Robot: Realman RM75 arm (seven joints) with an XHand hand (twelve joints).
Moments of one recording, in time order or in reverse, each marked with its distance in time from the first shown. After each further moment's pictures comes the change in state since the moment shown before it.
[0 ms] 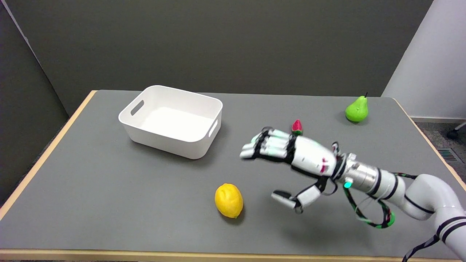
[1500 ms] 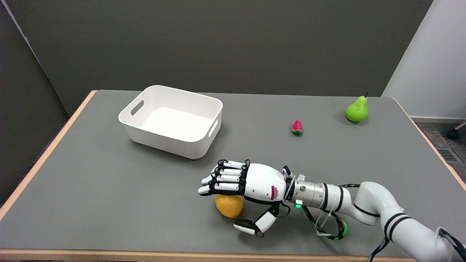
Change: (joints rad) arm 0.216 -0.143 -0.320 -0.249 -0.102 0.041 -0.272
